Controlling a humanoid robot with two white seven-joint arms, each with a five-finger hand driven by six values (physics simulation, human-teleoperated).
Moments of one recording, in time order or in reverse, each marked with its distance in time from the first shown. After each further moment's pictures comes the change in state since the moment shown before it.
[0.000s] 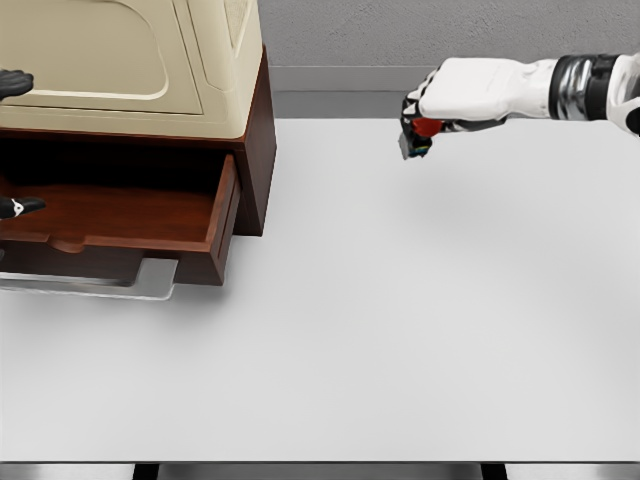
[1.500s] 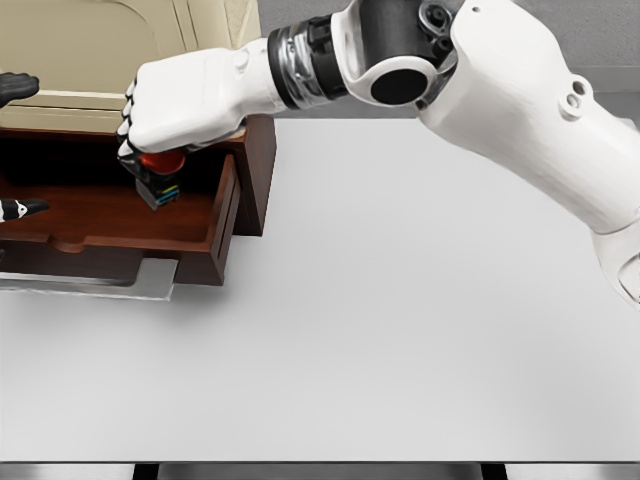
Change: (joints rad) left arm 0.000 -0.001 -0.005 -0.001 -0.009 0.000 0.000; right arm -0.287 0.481 0.218 -0.029 -0.078 0.031 -0.001
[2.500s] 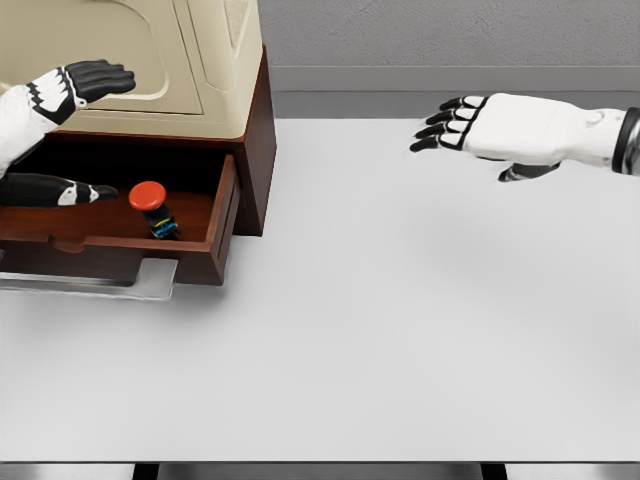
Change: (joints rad) left arm -0.179 -0.001 -0.232 0.000 -0.055 0.000 0.000; right arm 0.586 -0.649 -0.495 -0.201 0.035 -0.030 0.000
